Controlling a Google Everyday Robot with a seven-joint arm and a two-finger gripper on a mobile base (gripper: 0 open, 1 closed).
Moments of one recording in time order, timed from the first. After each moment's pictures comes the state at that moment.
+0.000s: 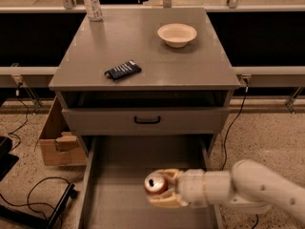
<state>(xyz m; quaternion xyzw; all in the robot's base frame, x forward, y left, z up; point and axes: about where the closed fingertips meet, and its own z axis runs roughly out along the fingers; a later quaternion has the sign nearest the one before) 0.389 -0.007 0.616 -0.52 0.65 0.36 0.41</state>
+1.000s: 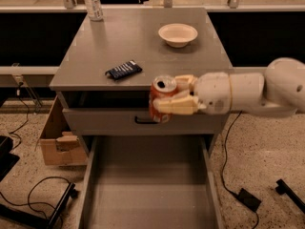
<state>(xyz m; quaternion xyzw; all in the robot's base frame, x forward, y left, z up) 0.501 -0.033 0.883 -0.50 0.59 0.41 0.48</state>
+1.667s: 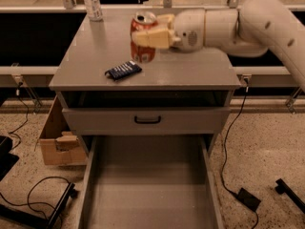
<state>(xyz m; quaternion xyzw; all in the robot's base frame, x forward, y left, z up) 0.627 0.010 0.987 -0.47 0.59 0.40 0.52</state>
